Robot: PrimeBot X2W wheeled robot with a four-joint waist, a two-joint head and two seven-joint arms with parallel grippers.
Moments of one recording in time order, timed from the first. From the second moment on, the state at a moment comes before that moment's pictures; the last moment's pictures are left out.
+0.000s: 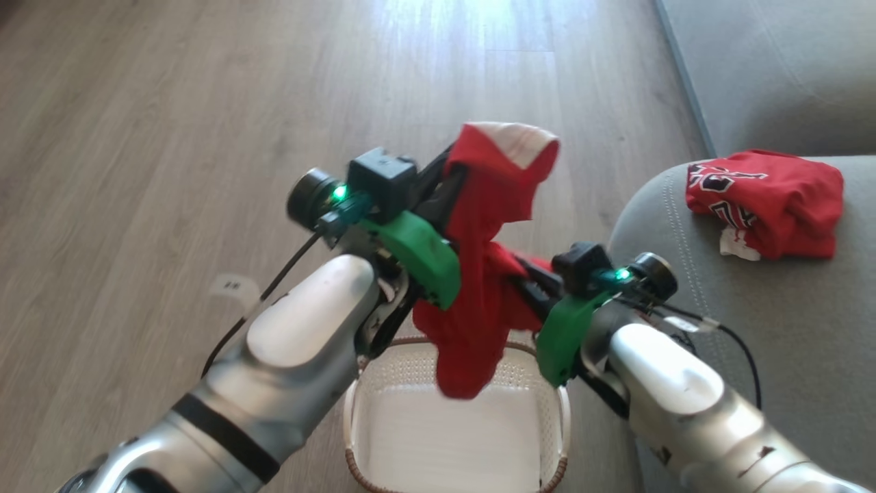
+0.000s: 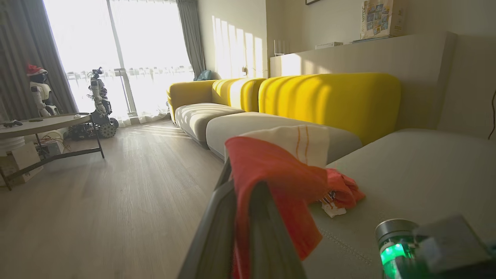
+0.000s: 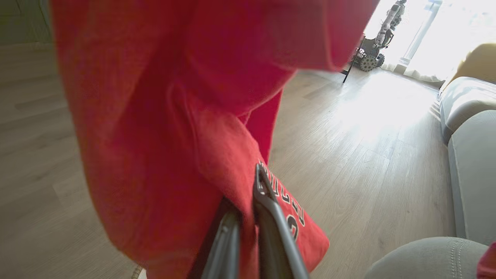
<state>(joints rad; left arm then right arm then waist) -0.90 0.08 -0.95 0.57 -0.66 0.07 -0.13 -0.62 -0.10 0.73 0.87 0.38 0.13 -0.26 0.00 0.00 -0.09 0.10</state>
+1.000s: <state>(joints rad) -0.65 0.09 -0.93 0.64 -0.72 0.10 -0.24 -0.48 -0.20 0.31 0.61 0.20 0.13 -0.26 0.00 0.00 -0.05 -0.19</state>
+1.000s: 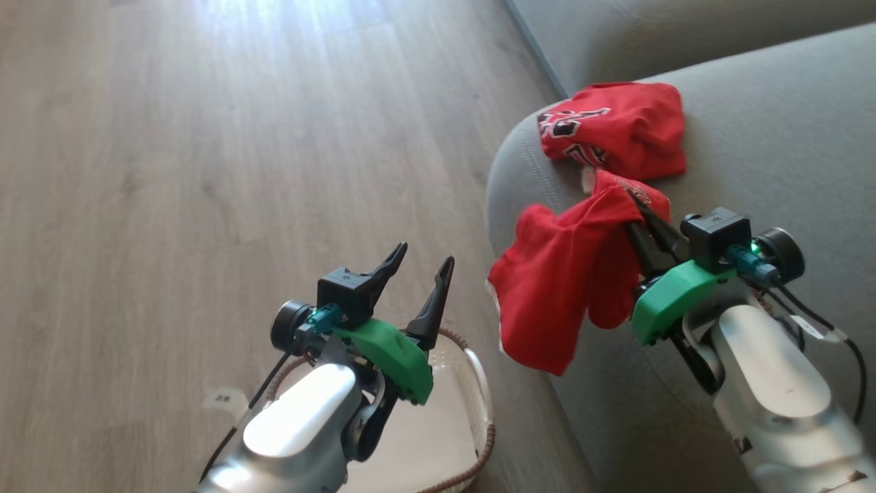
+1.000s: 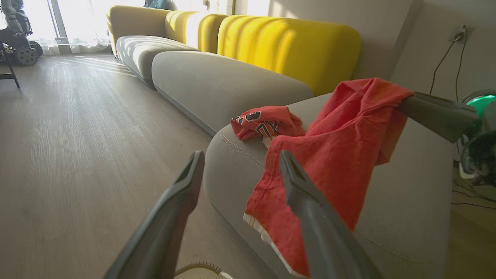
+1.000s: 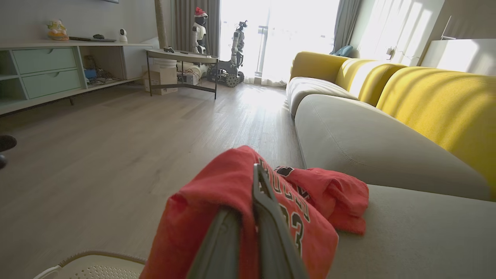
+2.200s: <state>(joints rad) -0.73 0.07 -1.01 0.66 -0.63 0.12 -0.23 -1.00 -0.34 0.30 0.75 0.21 0.13 -0.22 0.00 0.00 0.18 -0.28</state>
